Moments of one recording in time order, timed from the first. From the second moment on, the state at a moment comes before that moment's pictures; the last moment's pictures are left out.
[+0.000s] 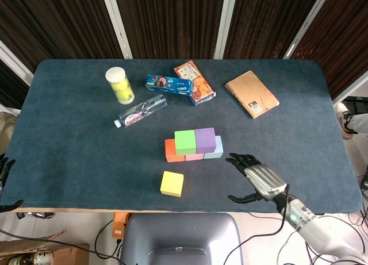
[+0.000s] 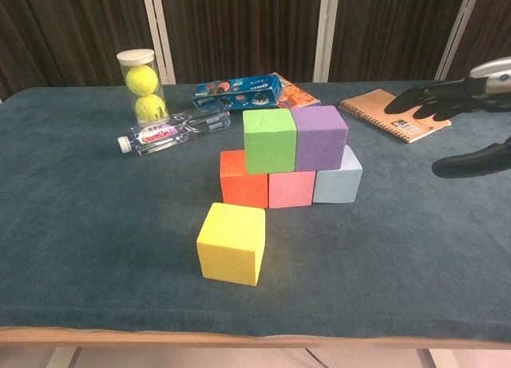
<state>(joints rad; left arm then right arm) -0.14 -1.03 -0.04 -1.46 1.33 1.27 -0.04 0.77 -0.86 -0.14 -2.21 -1.14 1.00 -0.09</state>
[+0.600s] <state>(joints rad) -0.14 -1.03 -0.04 -1.45 1.32 1.26 -0.05 1.04 -1.13 -0.03 -2.29 -0.55 1.07 -0.68</state>
